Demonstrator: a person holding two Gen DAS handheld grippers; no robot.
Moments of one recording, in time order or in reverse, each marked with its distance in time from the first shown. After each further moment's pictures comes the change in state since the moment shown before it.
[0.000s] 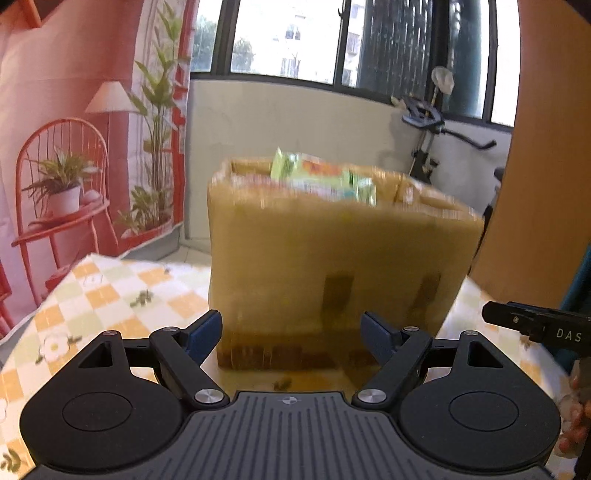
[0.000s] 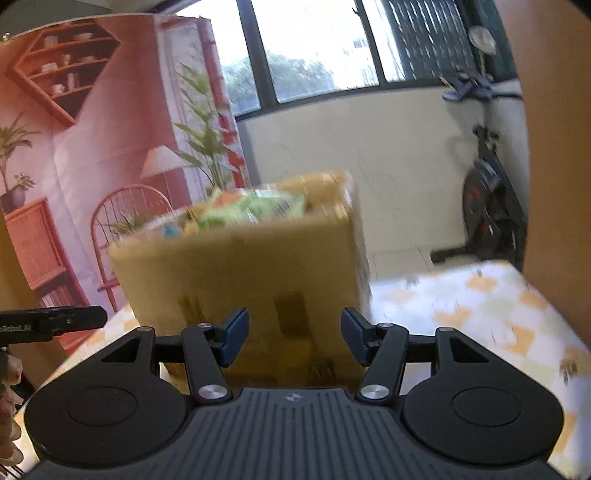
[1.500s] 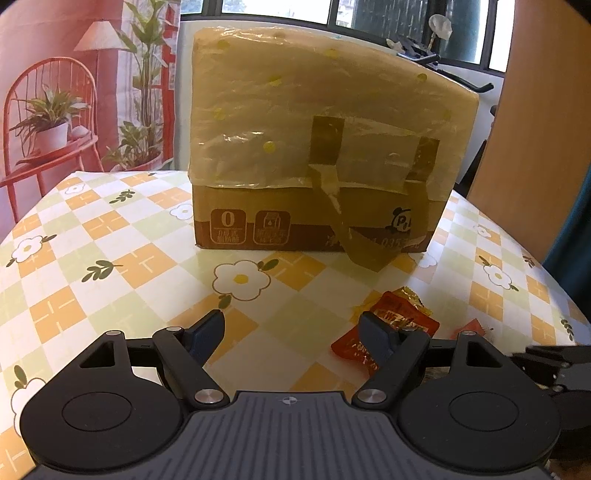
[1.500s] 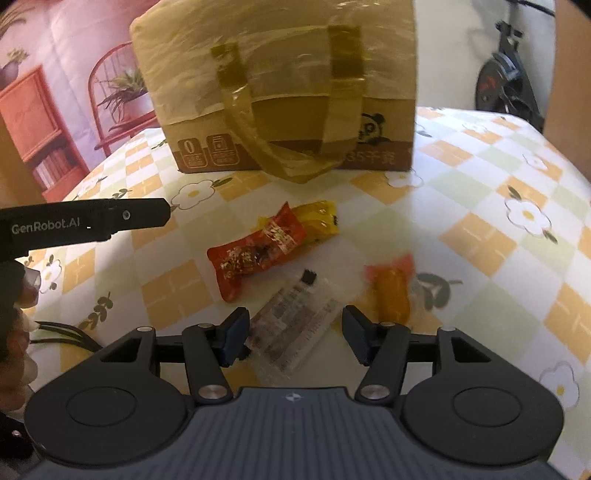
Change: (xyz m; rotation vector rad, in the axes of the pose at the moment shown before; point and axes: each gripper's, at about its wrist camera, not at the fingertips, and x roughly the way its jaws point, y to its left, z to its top) left arm 0.014 -0.003 -0.087 -0.001 0.168 -0.032; right arm 0.015 0.048 -0.128 -0.075 0.419 -0.022
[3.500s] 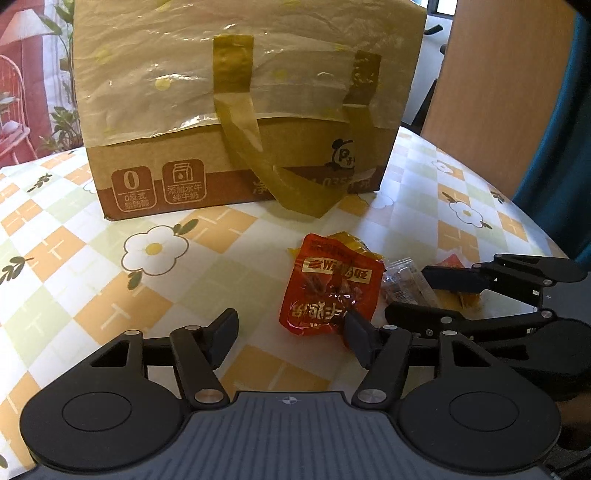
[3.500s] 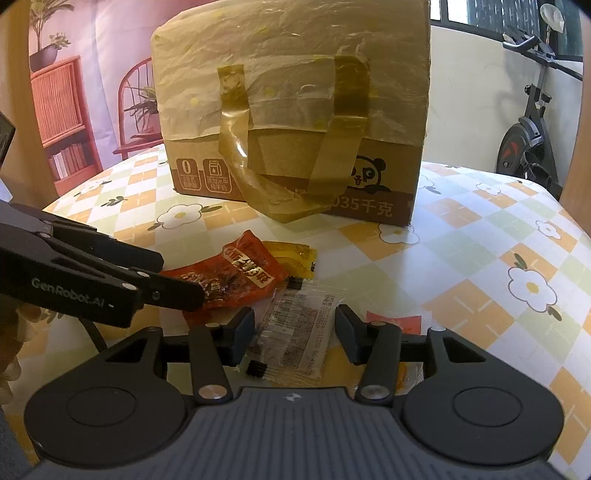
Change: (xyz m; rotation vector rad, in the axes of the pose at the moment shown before) left arm 0.052 -0.034 -0.012 0.129 0.139 -0.151; right arm 0.017 -0.033 -0.001 -0.161 -0.156 0.031
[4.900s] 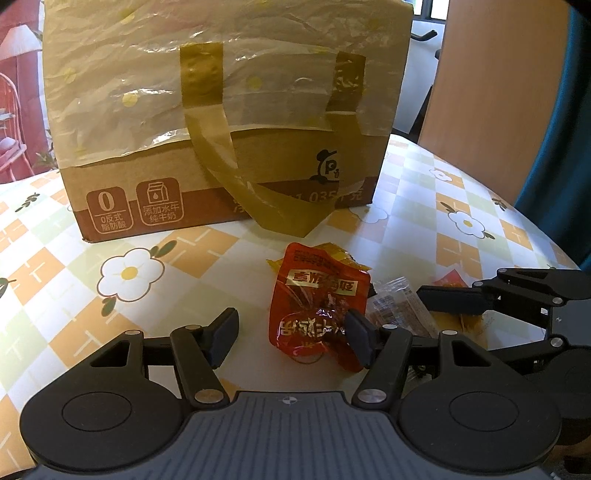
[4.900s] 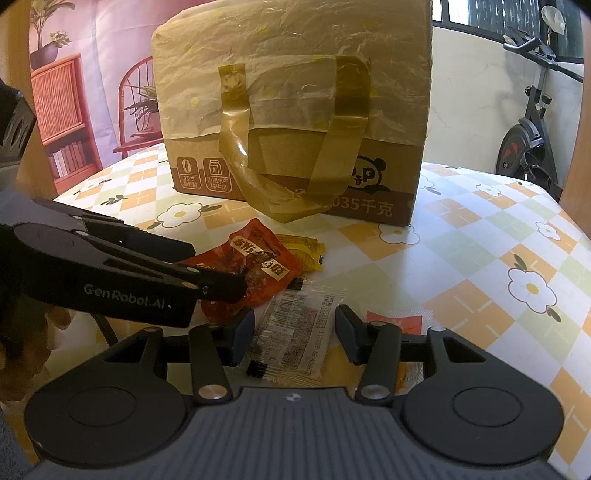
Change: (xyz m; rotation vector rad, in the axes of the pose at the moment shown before) left arm 0.019 -0.017 0.008 0.022 -0.049 0.011; right arm 0.001 0.001 0.000 -0.004 0.001 -0.002
